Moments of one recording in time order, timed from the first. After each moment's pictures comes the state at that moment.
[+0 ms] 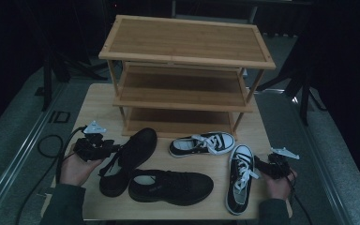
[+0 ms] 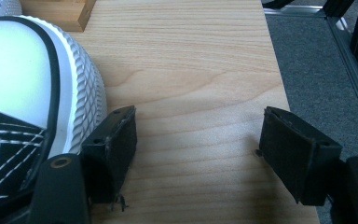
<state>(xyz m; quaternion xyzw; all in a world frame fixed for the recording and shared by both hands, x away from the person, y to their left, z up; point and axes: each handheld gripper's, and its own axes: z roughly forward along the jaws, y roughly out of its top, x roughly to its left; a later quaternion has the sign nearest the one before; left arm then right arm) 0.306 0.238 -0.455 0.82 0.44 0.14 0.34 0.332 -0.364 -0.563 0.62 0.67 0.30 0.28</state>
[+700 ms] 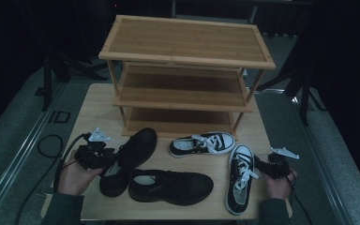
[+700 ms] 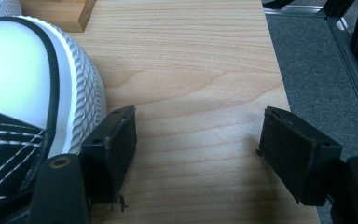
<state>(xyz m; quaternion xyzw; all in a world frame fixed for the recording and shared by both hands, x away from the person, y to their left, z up) 0.284 0.223 -0.453 0.84 0.44 0.14 0.29 0.332 -0.364 -0.563 0.62 0.67 0.30 0.28</state>
